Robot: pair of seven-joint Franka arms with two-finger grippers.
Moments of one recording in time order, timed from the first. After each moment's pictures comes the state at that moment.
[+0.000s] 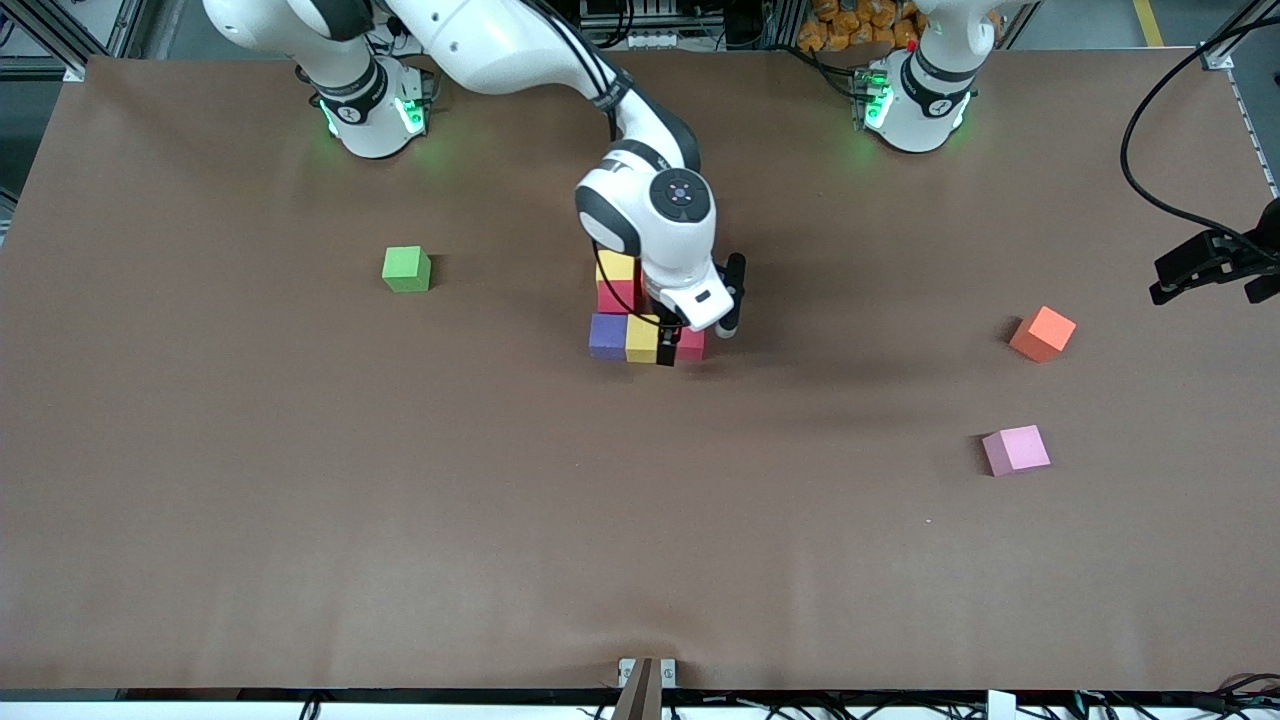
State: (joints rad) left arm 0.15 0.04 -0.11 -1.55 0.04 1.64 0.04; right arm 0.89 0.72 -0.04 -1.41 -0.04 2.19 -0.48
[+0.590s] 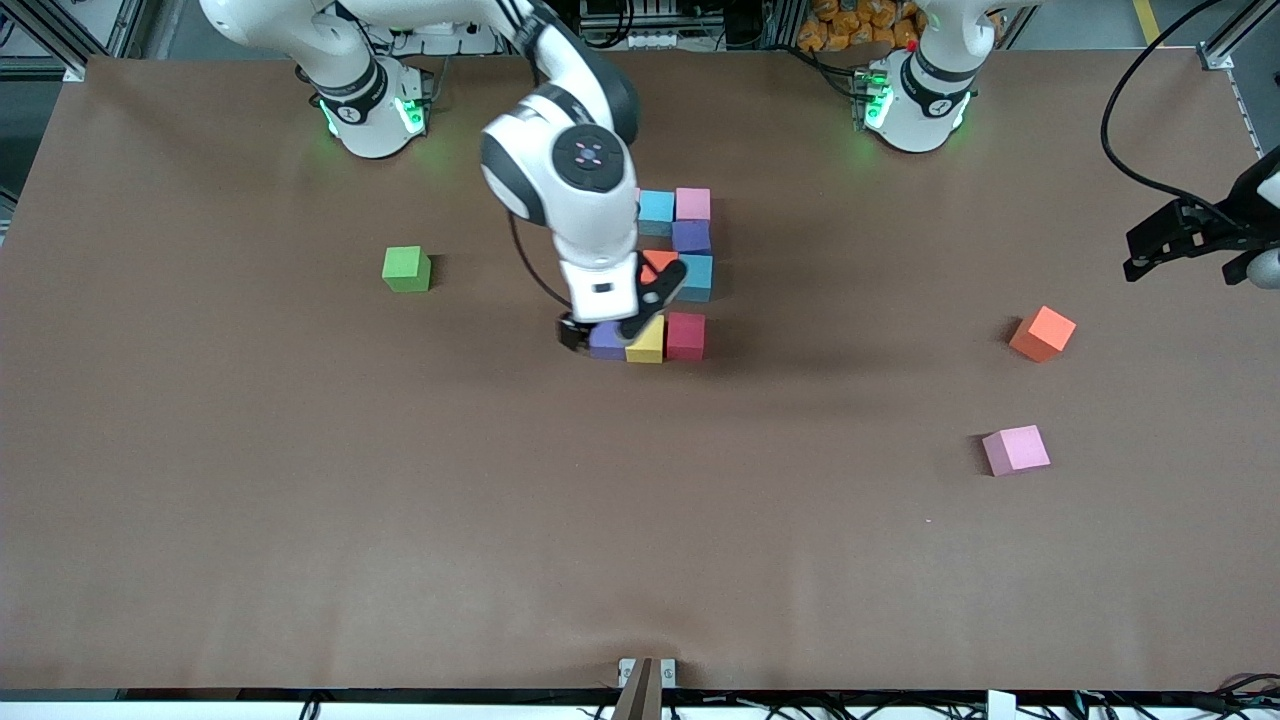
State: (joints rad) left arm 0.07 0.00 -0.10 -1.54 0.03 1.61 0.04; right arm 0.76 0.44 -0.05 -1.52 -0.04 1.95 -0.02
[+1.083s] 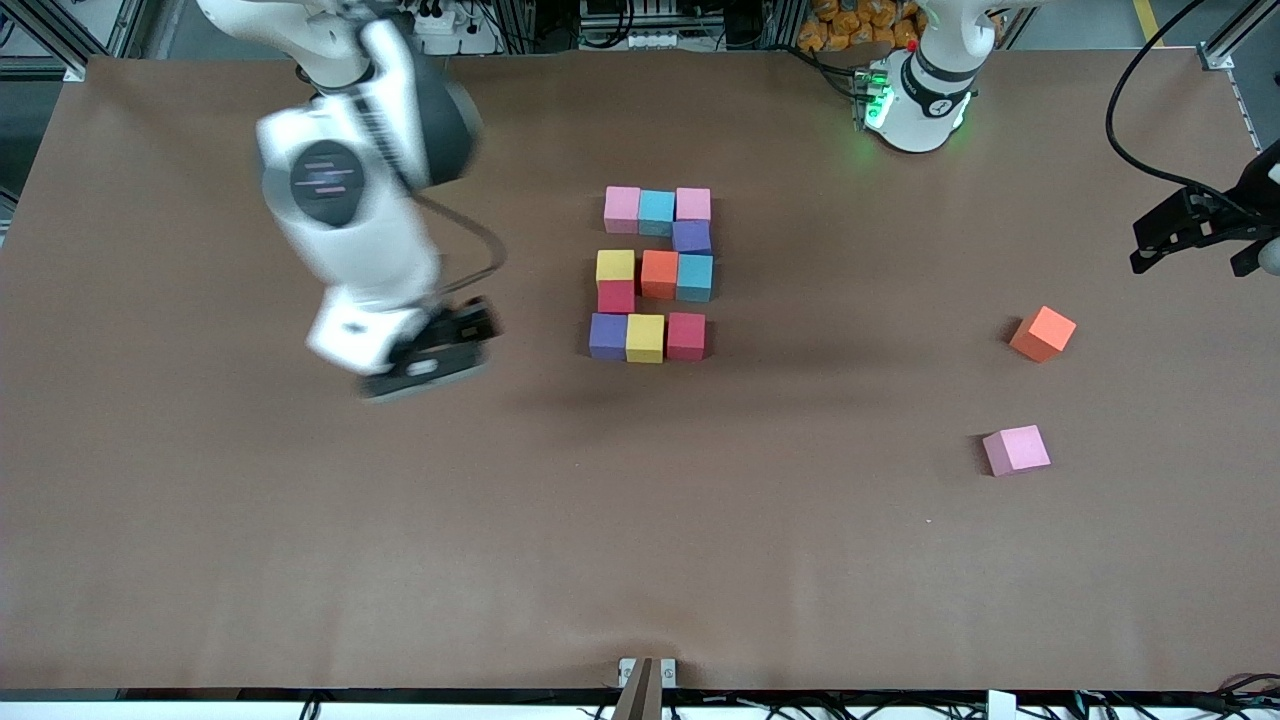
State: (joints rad) left arm 0.04 -0.01 -0.07 -1.54 0.03 1.60 0.04; right arm 0.47 0.28 -0.10 -1.56 -0.04 1.89 0.13
